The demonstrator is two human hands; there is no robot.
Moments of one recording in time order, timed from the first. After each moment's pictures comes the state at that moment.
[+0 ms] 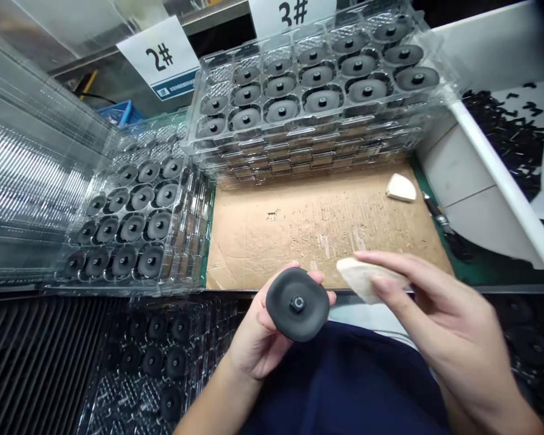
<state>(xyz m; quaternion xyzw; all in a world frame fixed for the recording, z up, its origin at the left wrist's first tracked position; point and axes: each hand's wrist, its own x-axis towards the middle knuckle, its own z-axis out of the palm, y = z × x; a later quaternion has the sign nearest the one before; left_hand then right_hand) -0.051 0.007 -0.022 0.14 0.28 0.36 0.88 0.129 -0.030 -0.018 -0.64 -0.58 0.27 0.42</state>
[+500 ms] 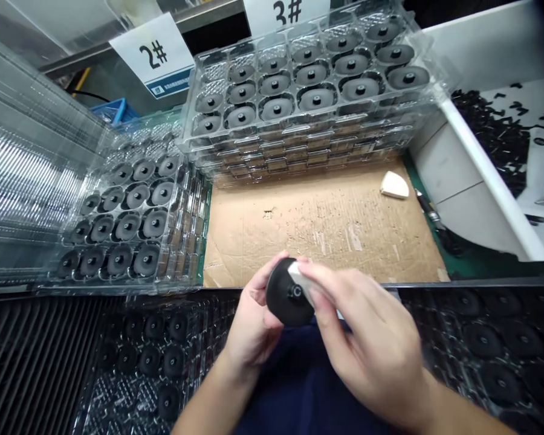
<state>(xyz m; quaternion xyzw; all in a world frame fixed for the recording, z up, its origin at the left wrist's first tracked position) -0.051 0.006 -0.023 0.23 0.36 0.43 0.79 0.085 -0.025 0.004 -0.55 -0.69 0.11 0.46</state>
